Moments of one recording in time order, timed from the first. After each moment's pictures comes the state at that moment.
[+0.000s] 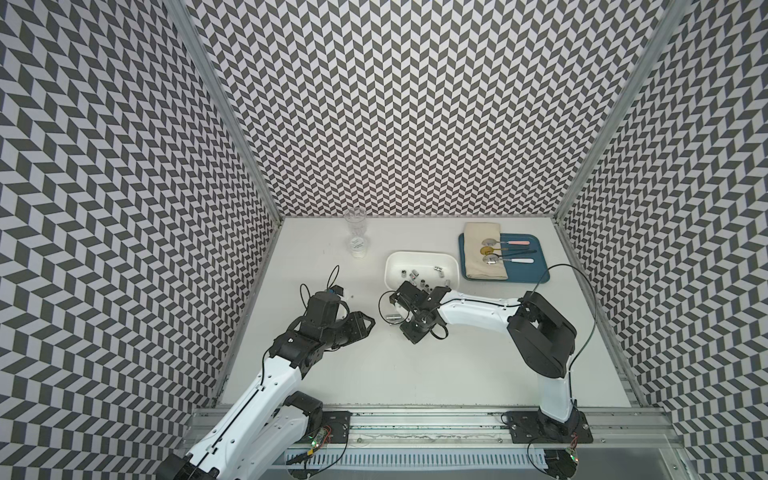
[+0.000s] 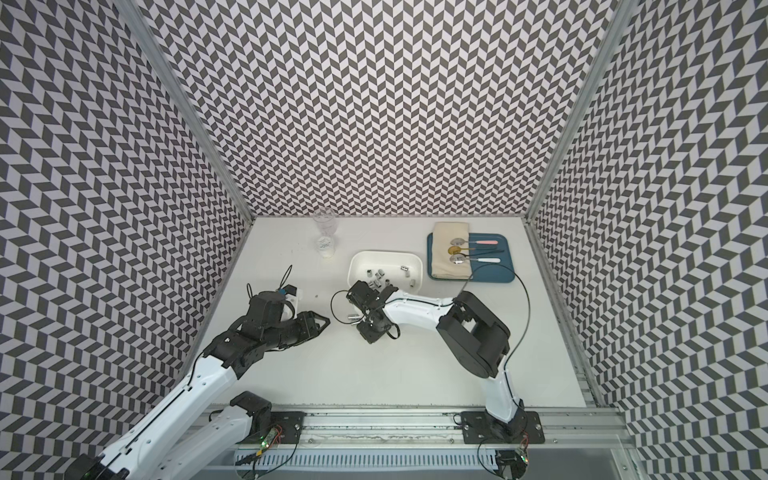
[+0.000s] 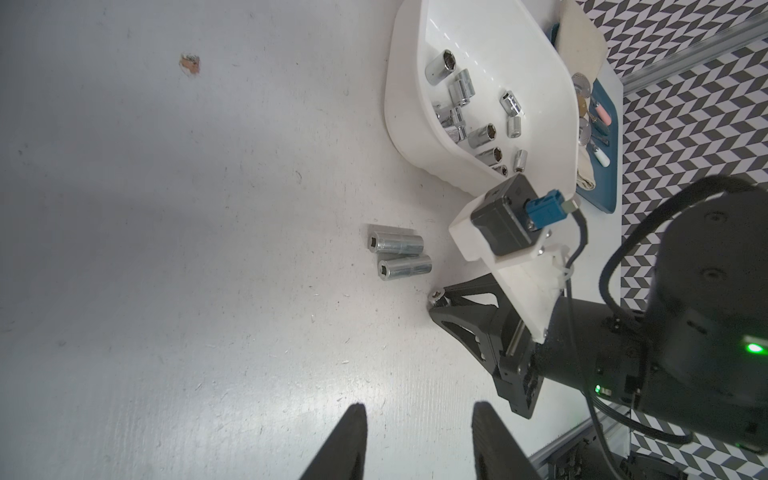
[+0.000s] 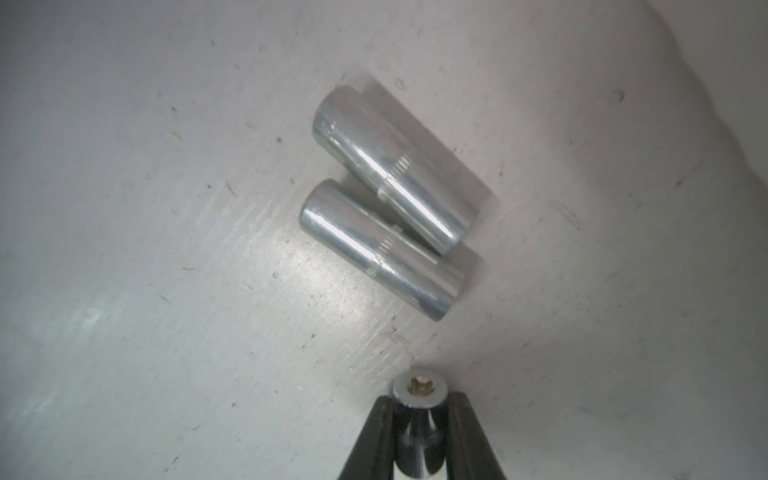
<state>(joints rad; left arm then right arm) -0.39 0.82 0.60 -0.56 0.31 -0.73 0.93 1.98 1.35 -0.66 -0.03 0.17</state>
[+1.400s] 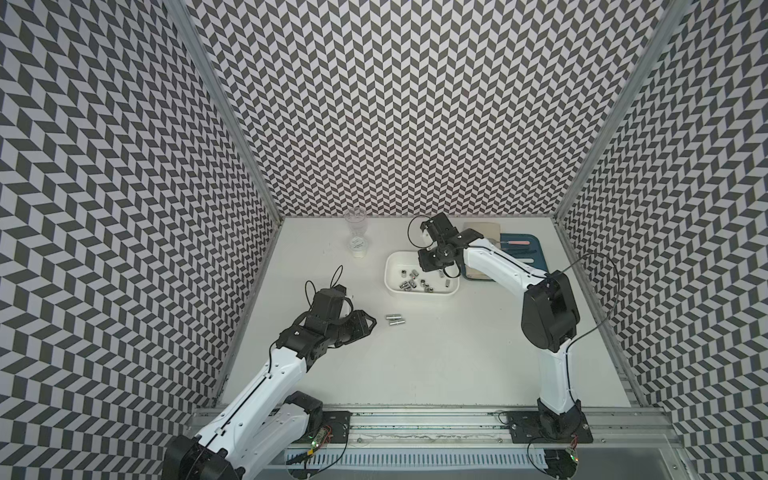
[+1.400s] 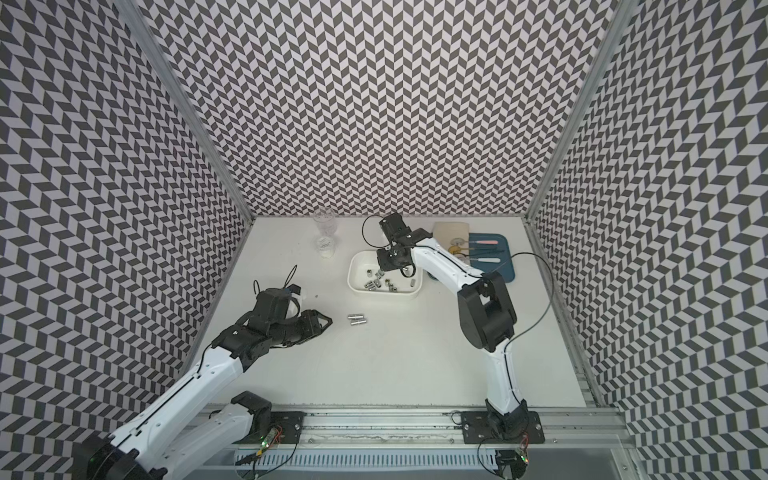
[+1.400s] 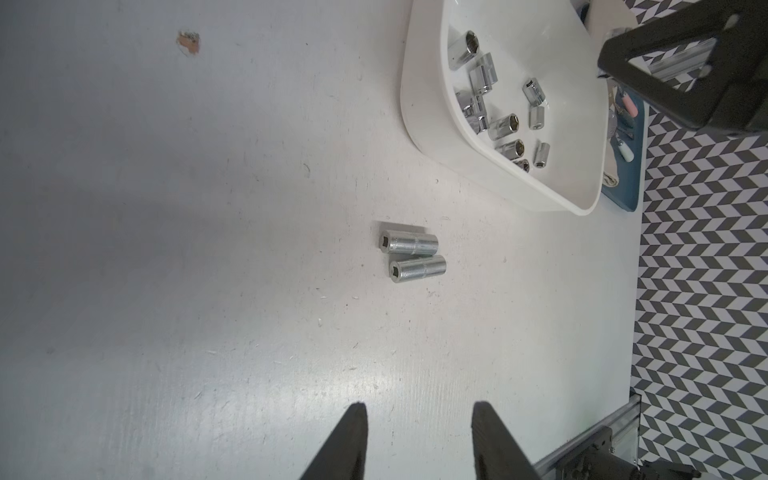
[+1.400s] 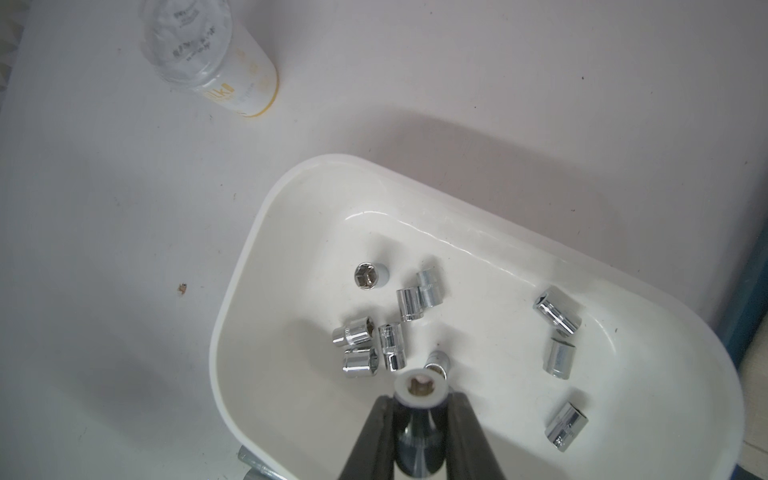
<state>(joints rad) -0.39 0.90 0.60 -0.53 0.31 -0.73 0.57 2.10 1.82 -0.74 -0.08 0.28</state>
